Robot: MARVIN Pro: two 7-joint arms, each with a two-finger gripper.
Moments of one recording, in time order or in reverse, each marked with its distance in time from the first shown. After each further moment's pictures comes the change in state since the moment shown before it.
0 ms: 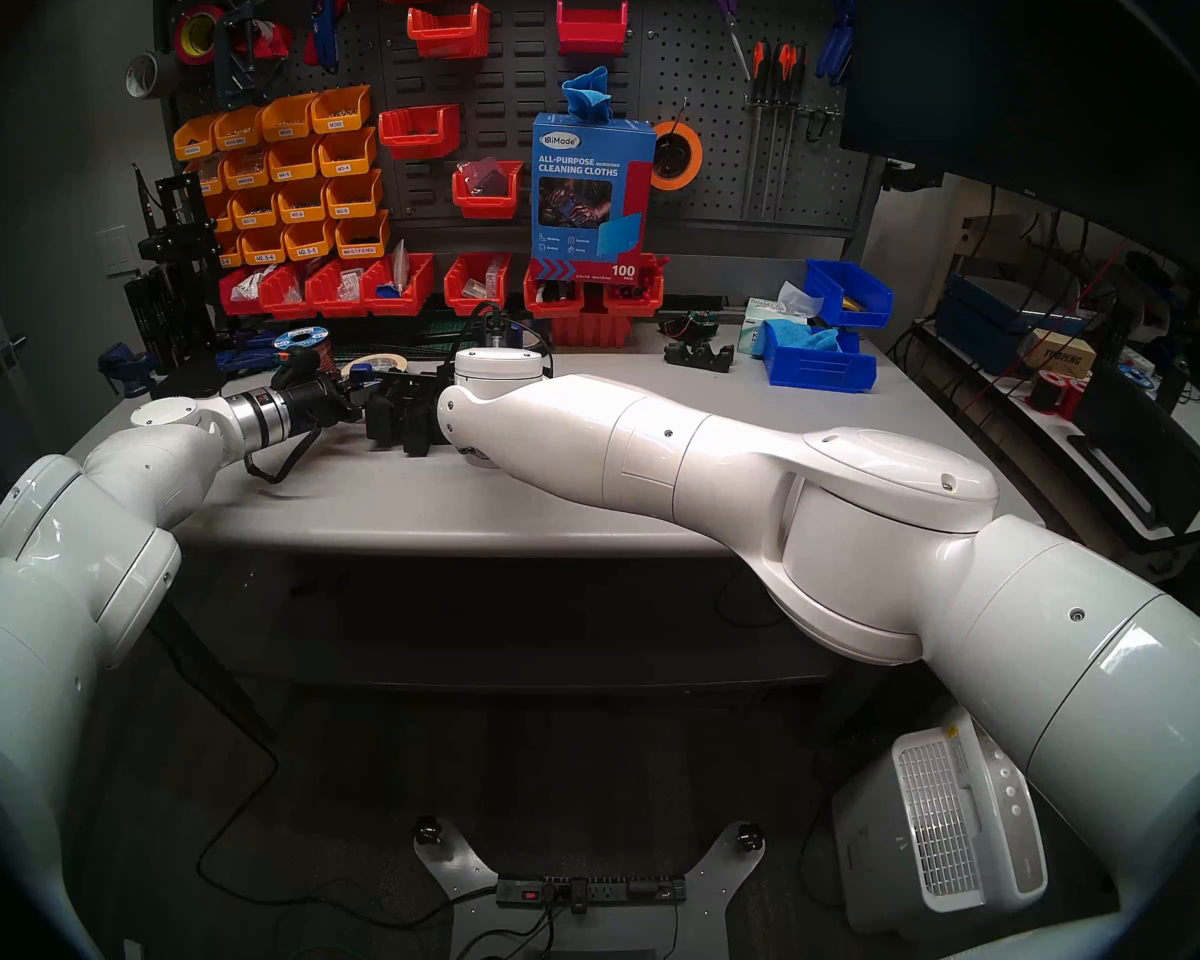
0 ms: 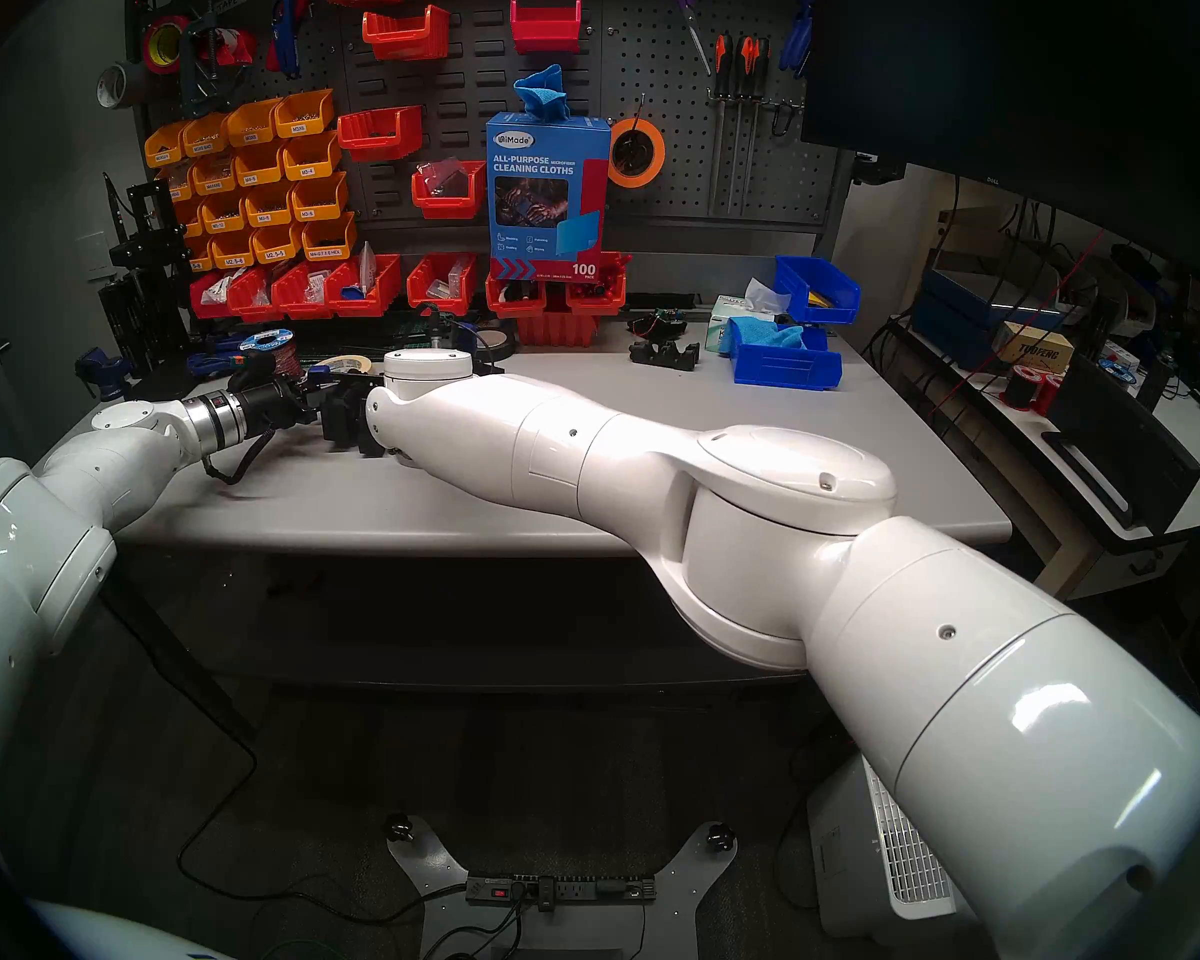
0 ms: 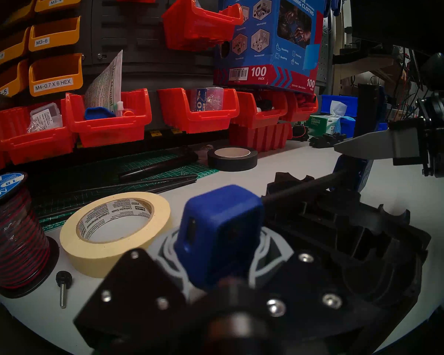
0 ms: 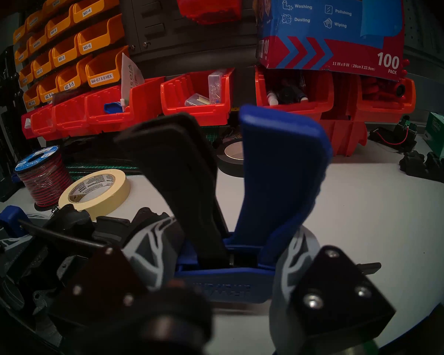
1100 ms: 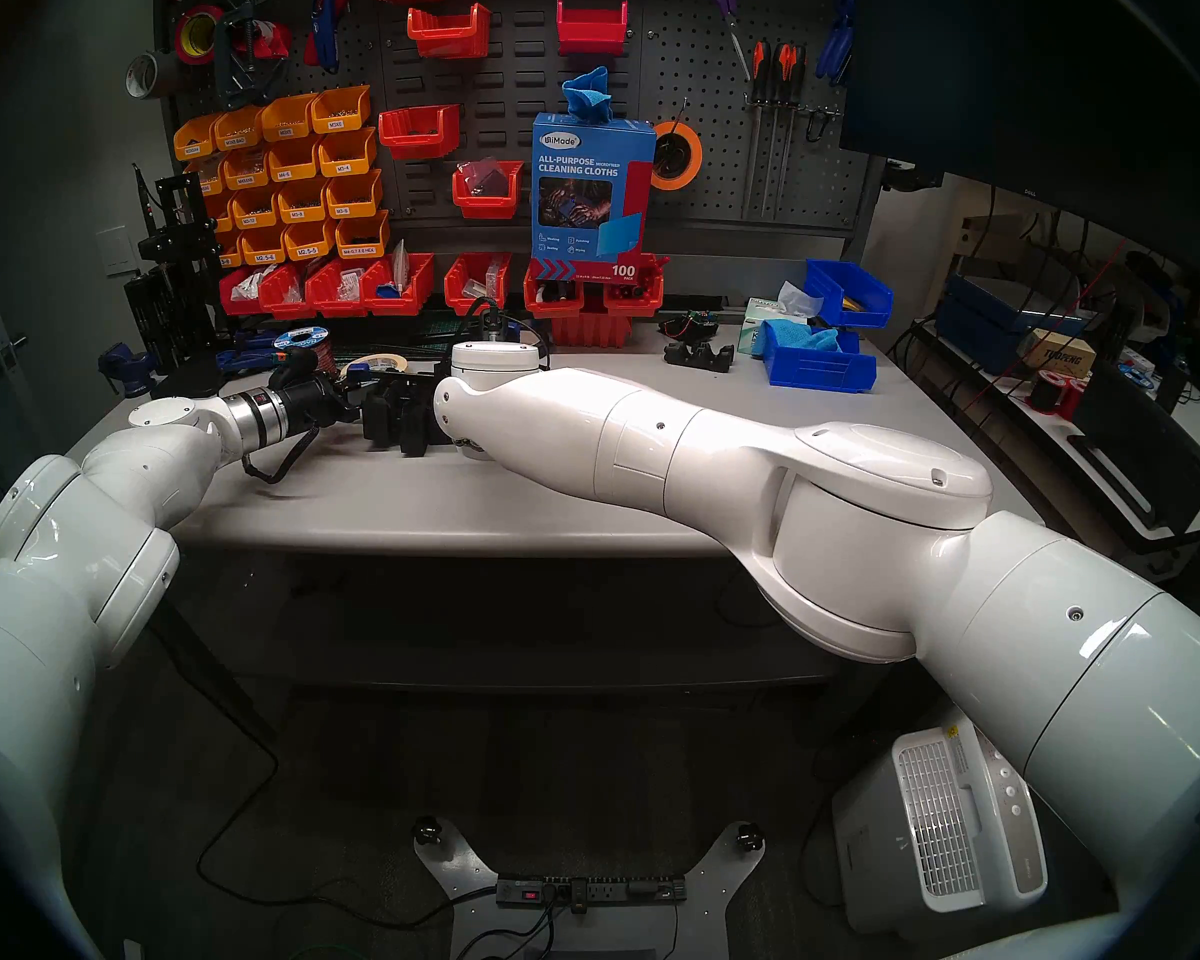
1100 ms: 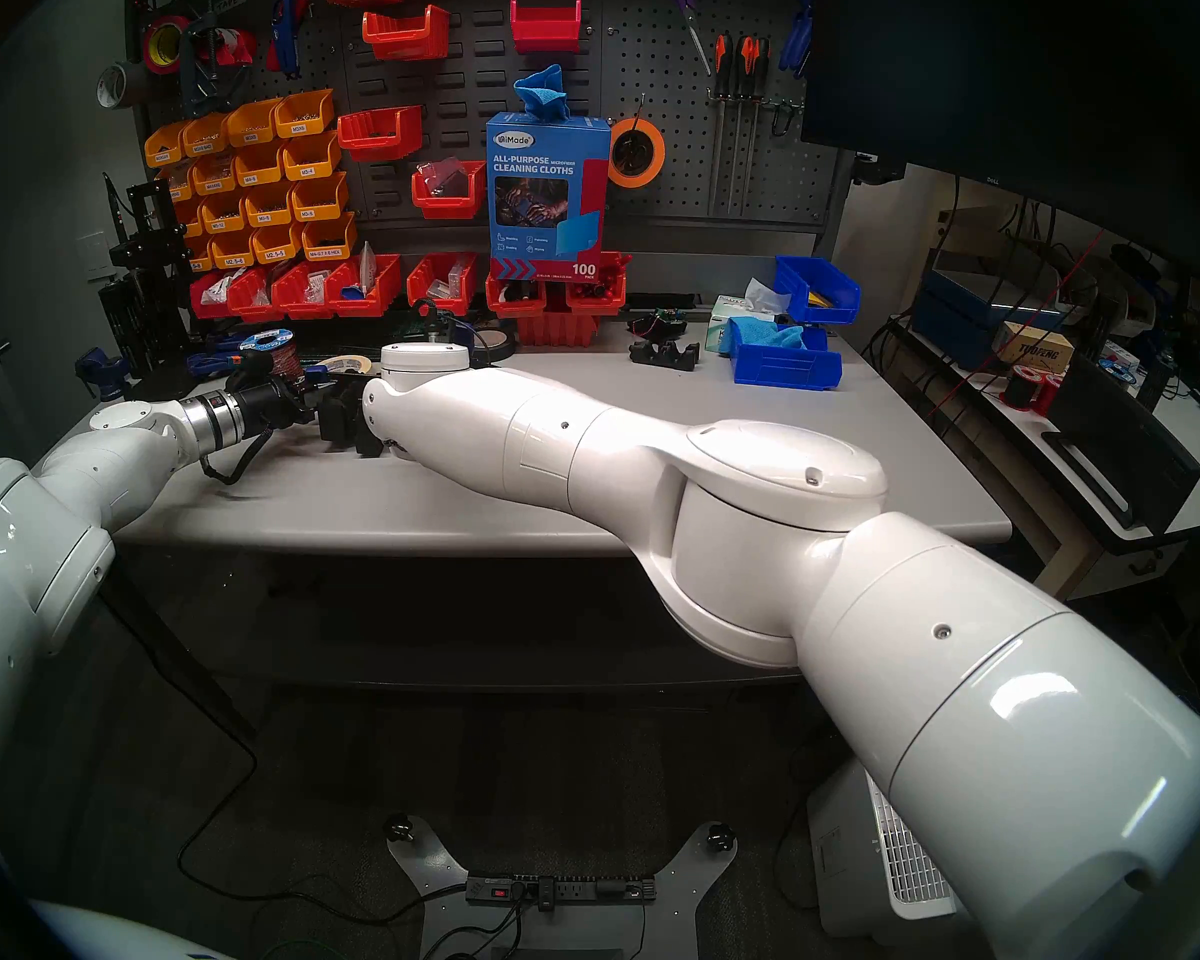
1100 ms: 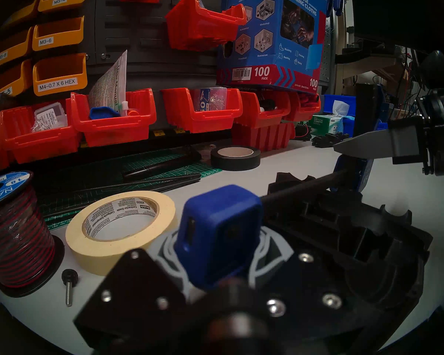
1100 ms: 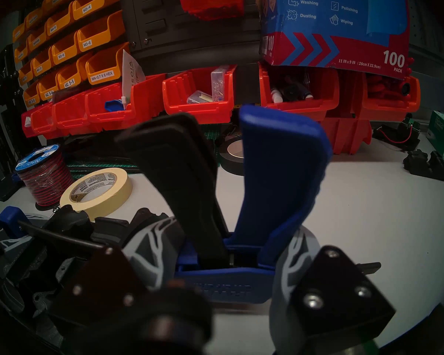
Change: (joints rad) left arm 0.000 0.004 -0.001 0.000 0.001 0.000 0.006; right arm 0.012 -0.024 0.004 0.044 0.016 0.018 0.022
